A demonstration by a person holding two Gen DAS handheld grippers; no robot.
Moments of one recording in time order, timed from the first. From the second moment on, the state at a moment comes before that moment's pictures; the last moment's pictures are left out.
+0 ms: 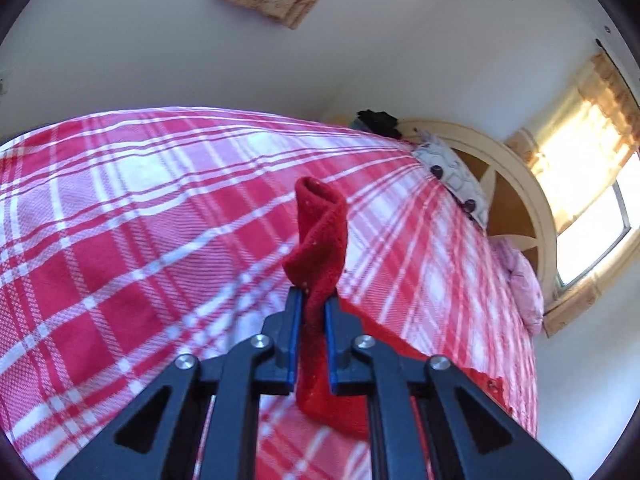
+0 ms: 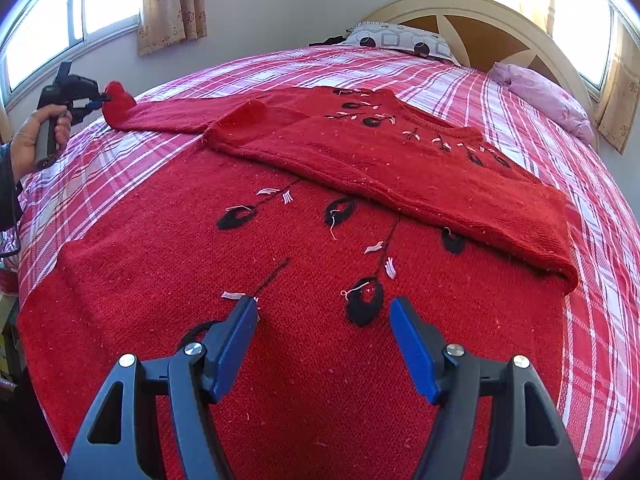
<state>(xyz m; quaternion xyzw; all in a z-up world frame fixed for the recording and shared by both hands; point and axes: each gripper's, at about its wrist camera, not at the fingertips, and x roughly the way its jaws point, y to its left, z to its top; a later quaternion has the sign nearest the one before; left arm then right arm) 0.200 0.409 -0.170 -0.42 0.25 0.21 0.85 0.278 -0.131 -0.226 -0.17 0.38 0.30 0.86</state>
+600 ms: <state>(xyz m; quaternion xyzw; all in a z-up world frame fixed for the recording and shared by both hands) 0.247 0.325 -0.126 -0.38 0.26 0.11 0.88 0.280 -0.142 -0.221 -0.14 0.37 0.30 0.87</state>
